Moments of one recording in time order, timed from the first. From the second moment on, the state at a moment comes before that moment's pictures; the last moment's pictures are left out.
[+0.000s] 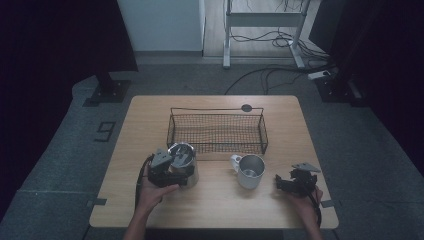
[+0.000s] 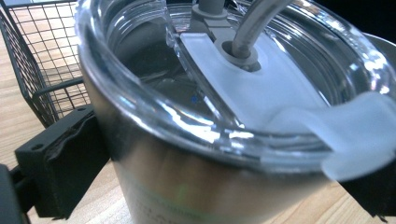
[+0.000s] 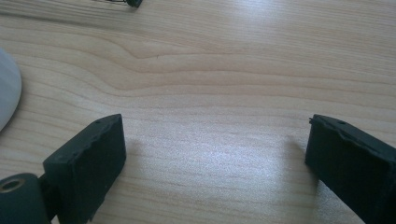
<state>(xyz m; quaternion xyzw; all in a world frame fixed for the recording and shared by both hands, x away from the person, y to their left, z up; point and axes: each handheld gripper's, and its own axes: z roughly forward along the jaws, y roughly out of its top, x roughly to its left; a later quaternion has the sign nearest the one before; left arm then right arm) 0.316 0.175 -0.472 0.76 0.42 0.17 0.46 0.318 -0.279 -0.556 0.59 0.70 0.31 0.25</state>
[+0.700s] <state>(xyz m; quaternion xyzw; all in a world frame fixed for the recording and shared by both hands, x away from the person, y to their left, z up) 0.321 0.167 -0.480 0.76 0.40 0.21 0.47 0.318 -0.279 -0.556 0.59 0.70 0.31 0.25</state>
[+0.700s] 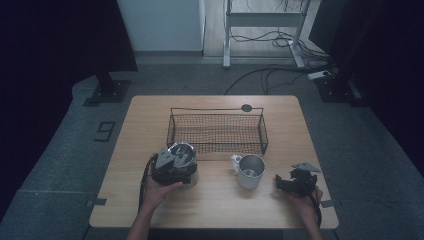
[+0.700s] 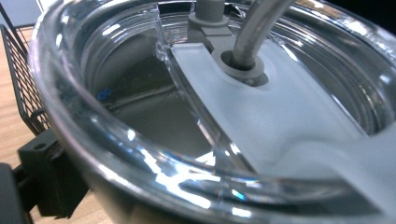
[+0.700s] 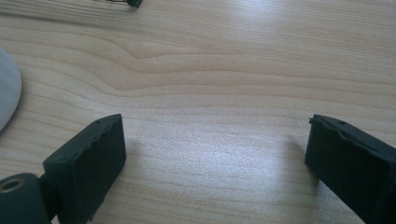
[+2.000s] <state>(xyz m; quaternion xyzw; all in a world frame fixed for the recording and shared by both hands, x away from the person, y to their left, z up) 0.309 0.180 -0.438 0.76 0.36 0.21 0.50 0.318 -0.280 -0.556 0.59 0.70 0.31 0.25</state>
